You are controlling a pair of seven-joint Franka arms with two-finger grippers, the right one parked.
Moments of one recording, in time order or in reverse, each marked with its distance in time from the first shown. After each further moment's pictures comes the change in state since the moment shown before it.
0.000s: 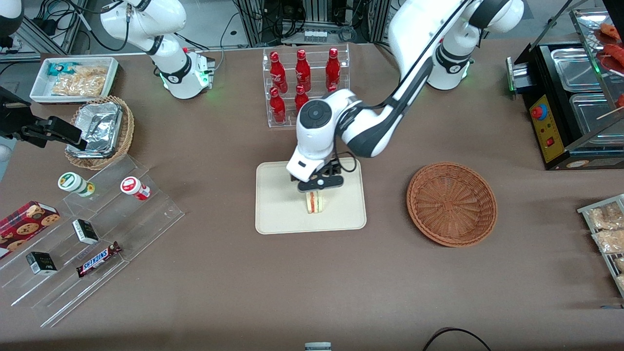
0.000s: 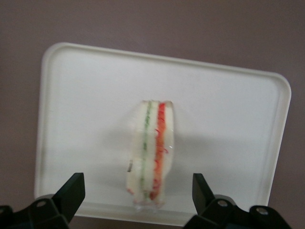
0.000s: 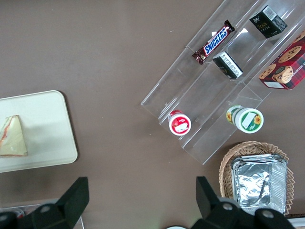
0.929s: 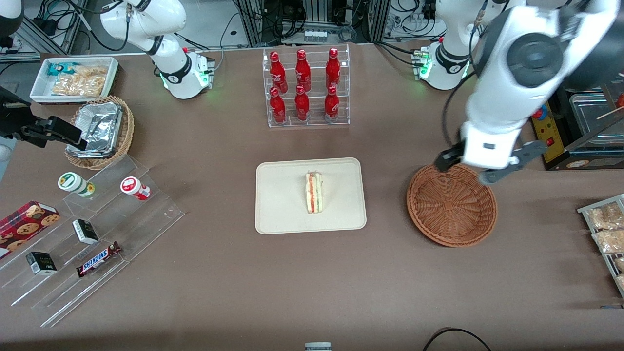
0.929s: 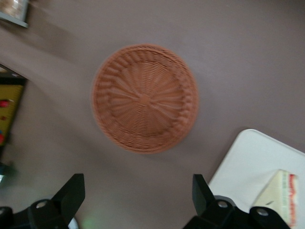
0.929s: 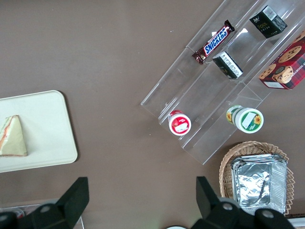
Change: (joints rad) arm 0.490 -0.449 0.014 -0.001 -0.031 -0.606 0.285
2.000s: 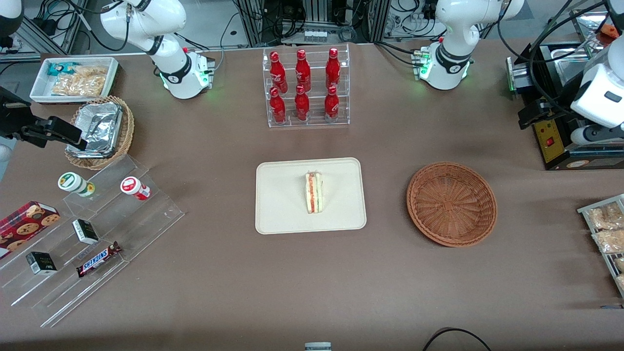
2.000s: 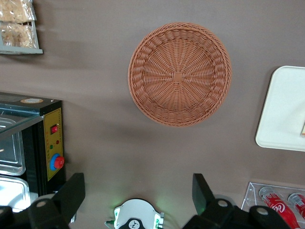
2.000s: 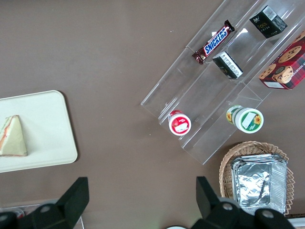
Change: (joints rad) arm 0.204 -0.133 0.036 -0.006 -0.083 -0.151 0.595
